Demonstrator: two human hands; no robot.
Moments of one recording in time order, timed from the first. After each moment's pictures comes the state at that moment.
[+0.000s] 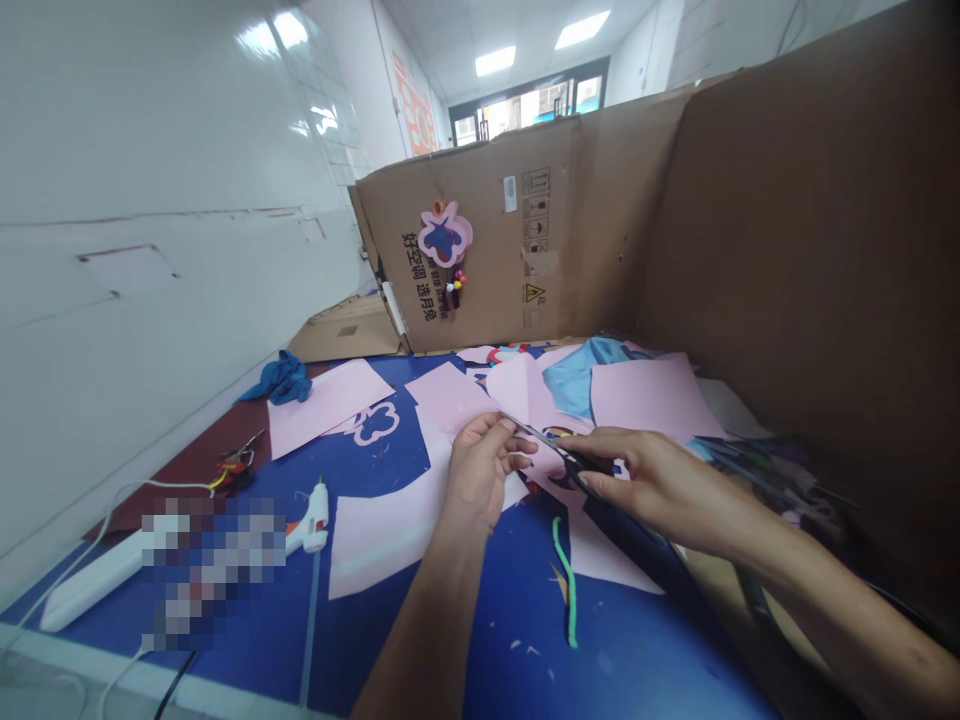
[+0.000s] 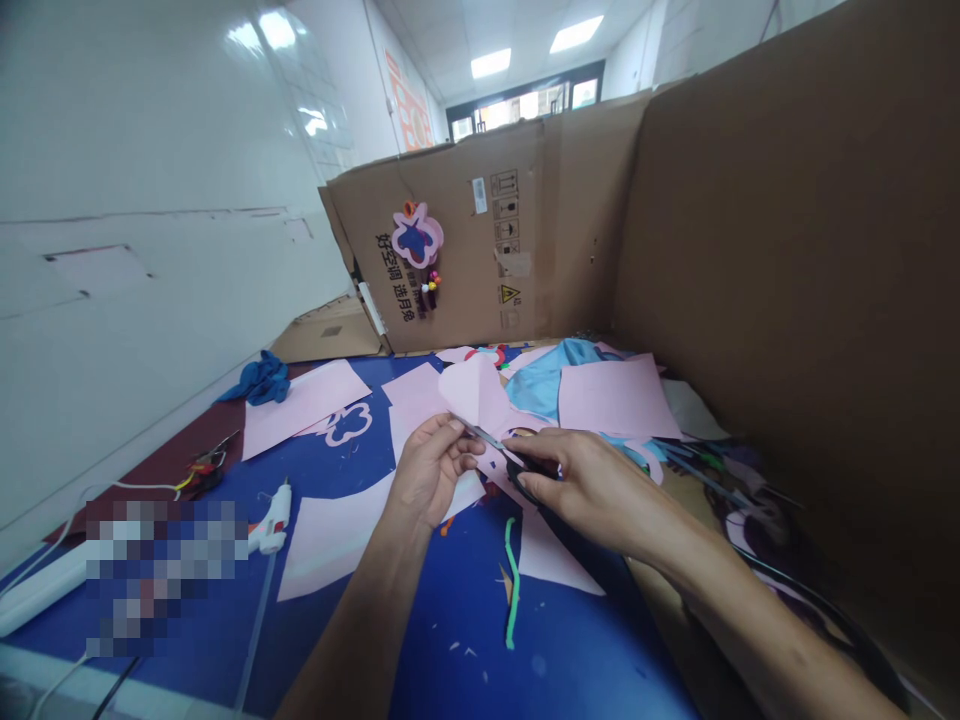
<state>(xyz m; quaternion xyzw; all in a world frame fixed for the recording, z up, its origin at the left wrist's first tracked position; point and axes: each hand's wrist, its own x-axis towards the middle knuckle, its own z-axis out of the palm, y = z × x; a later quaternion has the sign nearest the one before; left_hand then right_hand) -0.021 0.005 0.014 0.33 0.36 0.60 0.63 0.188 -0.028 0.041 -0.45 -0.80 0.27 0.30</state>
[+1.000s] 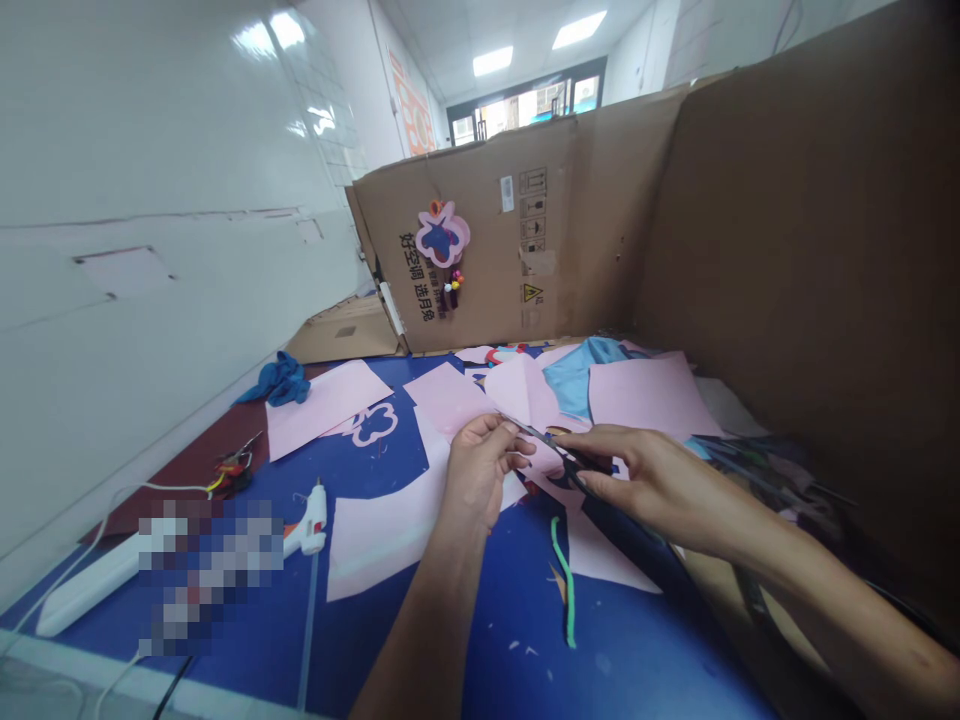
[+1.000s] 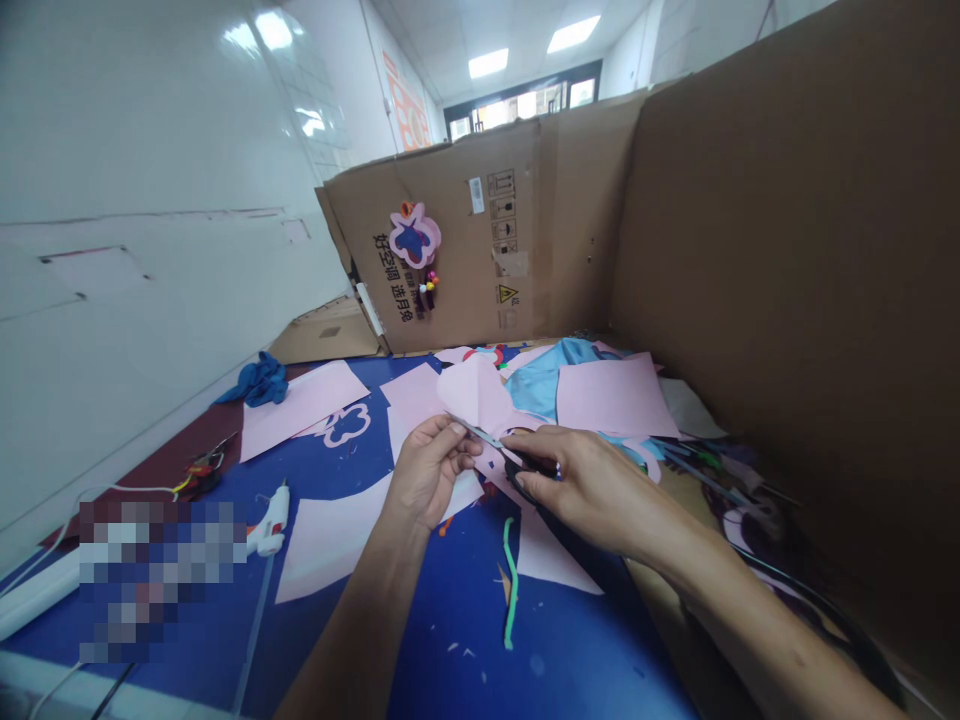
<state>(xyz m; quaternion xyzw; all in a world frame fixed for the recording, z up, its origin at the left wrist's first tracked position) -0.019 0.004 0.015 0.34 0.37 0.60 0.62 0.190 -0.029 0.041 -0.46 -0.80 0.24 0.29</state>
